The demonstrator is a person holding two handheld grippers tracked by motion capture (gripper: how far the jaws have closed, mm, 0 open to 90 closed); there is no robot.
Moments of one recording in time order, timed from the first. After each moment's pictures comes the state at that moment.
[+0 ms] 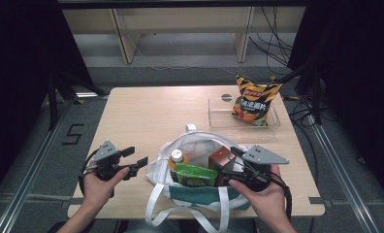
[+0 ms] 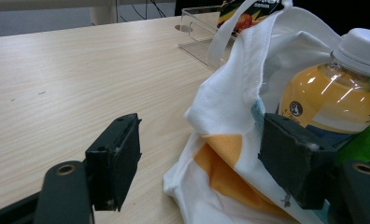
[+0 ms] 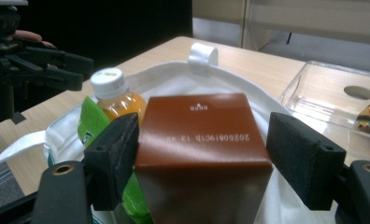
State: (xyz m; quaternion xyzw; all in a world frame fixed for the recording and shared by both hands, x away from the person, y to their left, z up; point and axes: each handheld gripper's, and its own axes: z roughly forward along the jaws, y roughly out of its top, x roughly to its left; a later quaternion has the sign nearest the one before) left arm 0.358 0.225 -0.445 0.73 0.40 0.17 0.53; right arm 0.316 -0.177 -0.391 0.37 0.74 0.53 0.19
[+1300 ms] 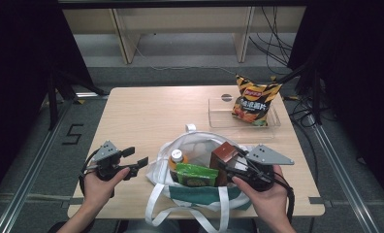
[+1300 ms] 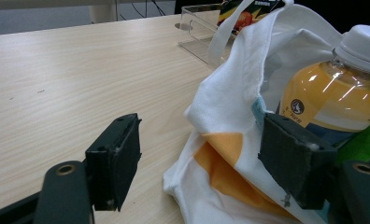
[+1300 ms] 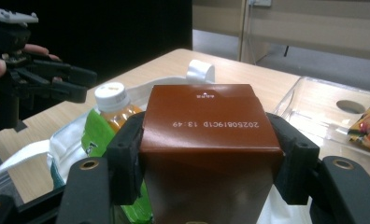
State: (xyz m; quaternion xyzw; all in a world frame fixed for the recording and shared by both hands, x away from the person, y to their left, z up) left arm 0.359 0.225 -0.446 0.73 0.40 0.17 0.53; right arm 0.313 -0.184 -0.383 0.36 0.74 0.54 0.21
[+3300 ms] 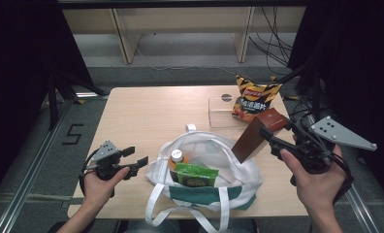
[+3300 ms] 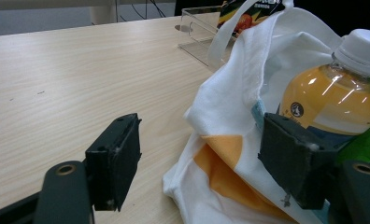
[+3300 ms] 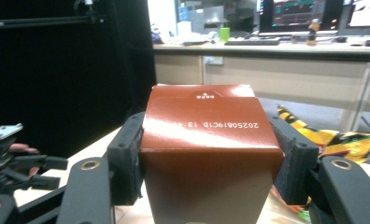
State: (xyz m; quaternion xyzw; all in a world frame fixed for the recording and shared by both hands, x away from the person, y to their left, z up) left arm 0.359 0.225 -0.445 0.73 0.40 0.17 0.53; right arm 0.301 -0.254 -0.282 0.39 0.65 0.59 0.28
